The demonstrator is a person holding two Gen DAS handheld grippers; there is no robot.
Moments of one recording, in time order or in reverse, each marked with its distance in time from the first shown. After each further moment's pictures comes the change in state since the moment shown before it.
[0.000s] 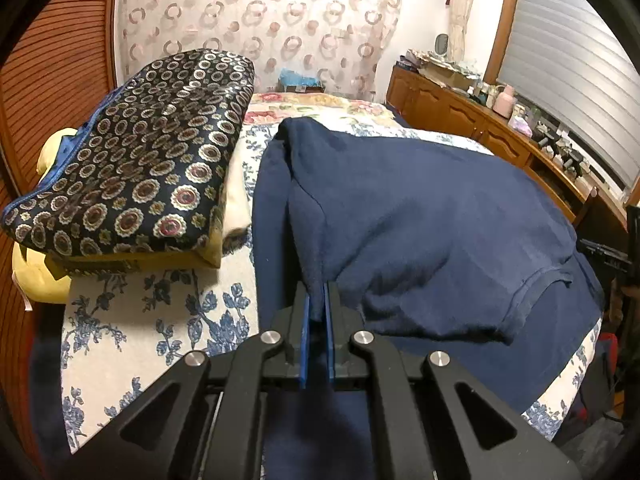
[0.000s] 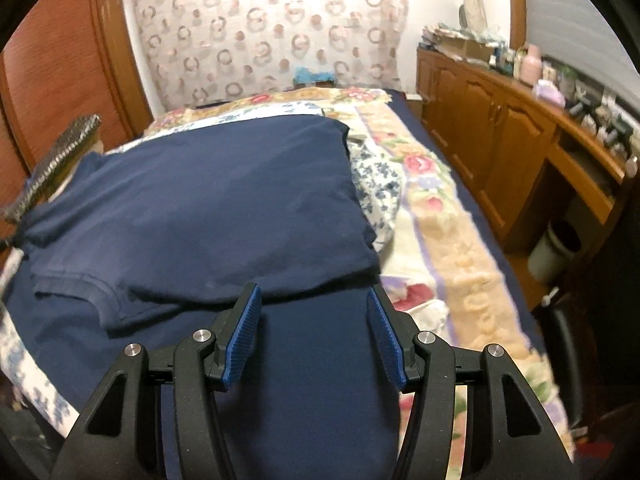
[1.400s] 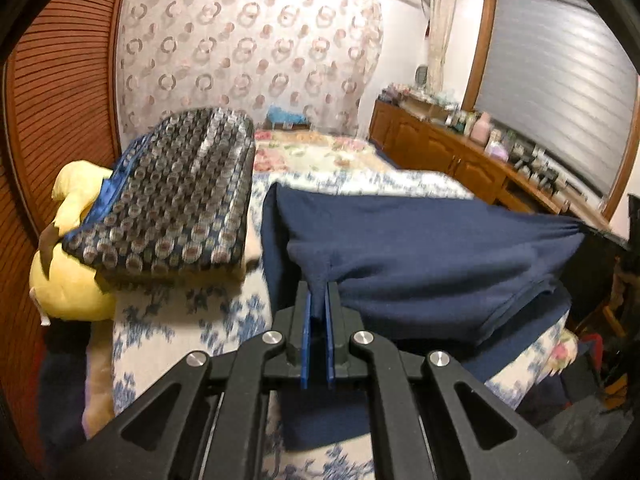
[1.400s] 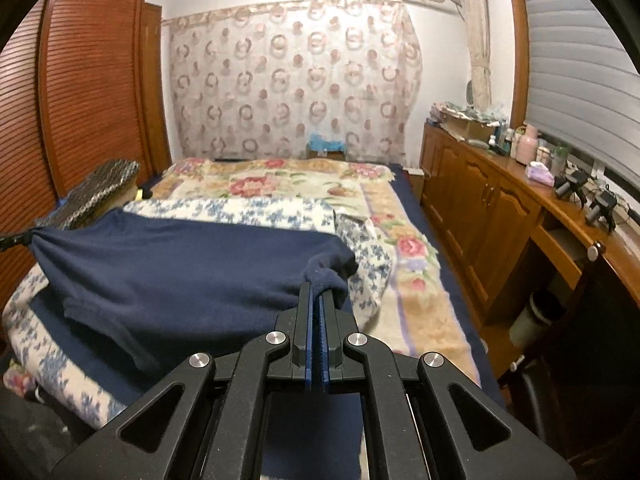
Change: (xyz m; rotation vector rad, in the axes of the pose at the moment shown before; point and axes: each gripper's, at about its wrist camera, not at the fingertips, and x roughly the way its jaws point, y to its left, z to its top) left arm -0.079 0.010 -0.003 0.028 -0.120 -0.043; right arm -0.115 0.020 0.018 -0.132 -0.211 -0.035
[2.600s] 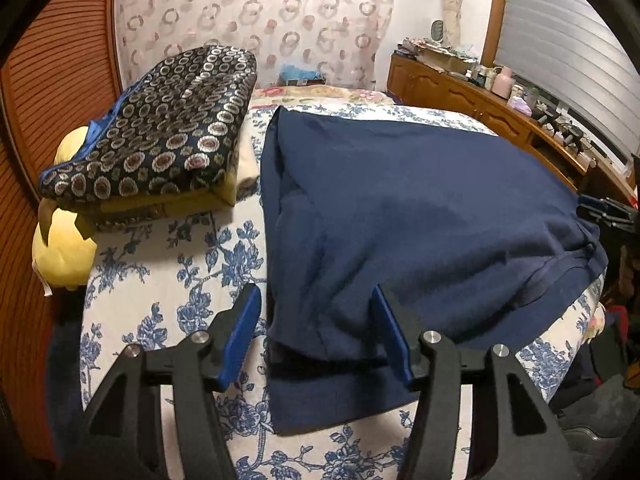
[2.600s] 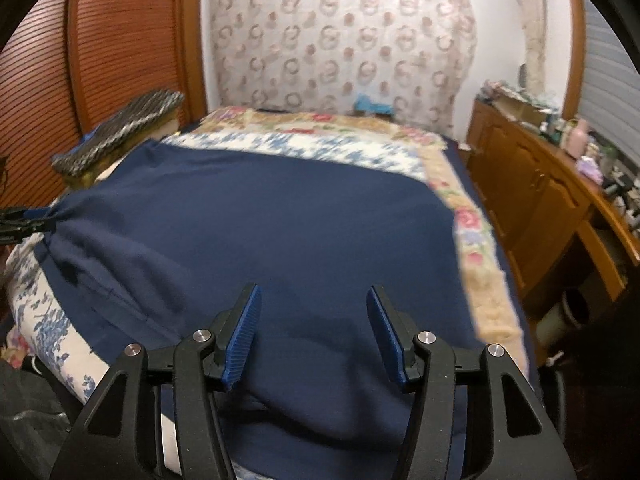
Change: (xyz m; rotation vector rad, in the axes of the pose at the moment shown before) left arm 0.044 -0.013 -0.041 0.024 0.141 0.084; right arm 0.083 0.093 -0.031 -0.111 0.138 0.136
